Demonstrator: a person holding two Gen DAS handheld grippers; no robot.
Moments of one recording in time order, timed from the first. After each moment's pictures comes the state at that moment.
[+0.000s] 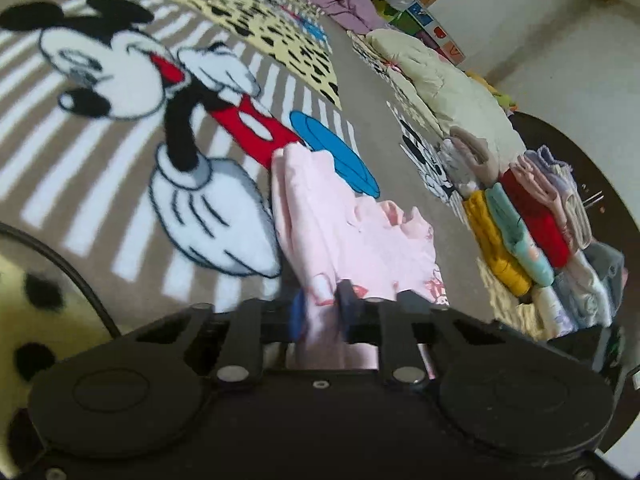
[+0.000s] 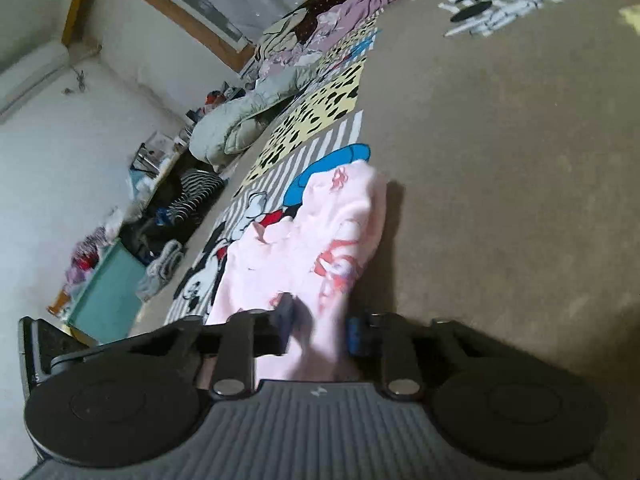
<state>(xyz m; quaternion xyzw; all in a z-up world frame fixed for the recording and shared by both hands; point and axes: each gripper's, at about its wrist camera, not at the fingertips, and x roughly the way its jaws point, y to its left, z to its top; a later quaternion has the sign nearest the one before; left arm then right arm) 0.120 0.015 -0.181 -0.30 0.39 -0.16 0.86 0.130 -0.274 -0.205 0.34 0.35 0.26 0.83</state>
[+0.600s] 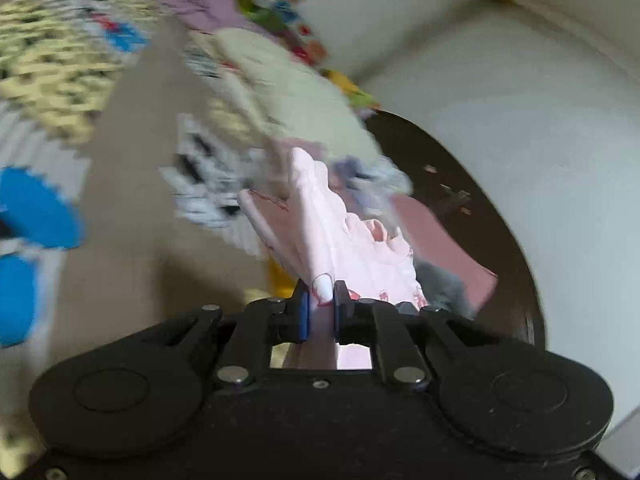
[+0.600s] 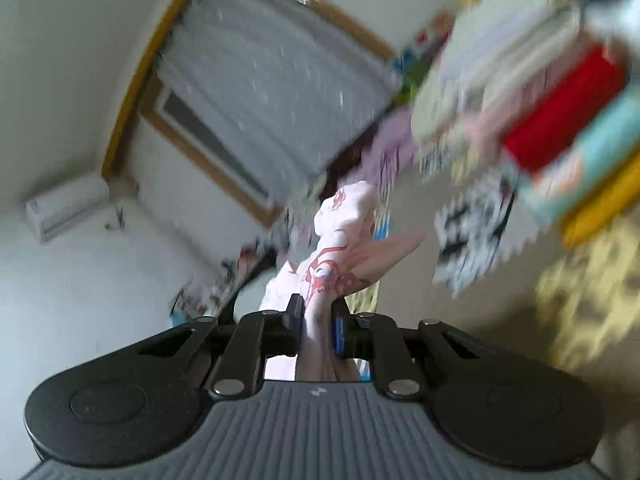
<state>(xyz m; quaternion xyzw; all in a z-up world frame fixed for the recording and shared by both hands) 0.156 -0.147 -0.019 -0.35 0.32 -0.36 0.80 0.061 -0.474 -0.034 0.40 0.13 0.20 0.88</state>
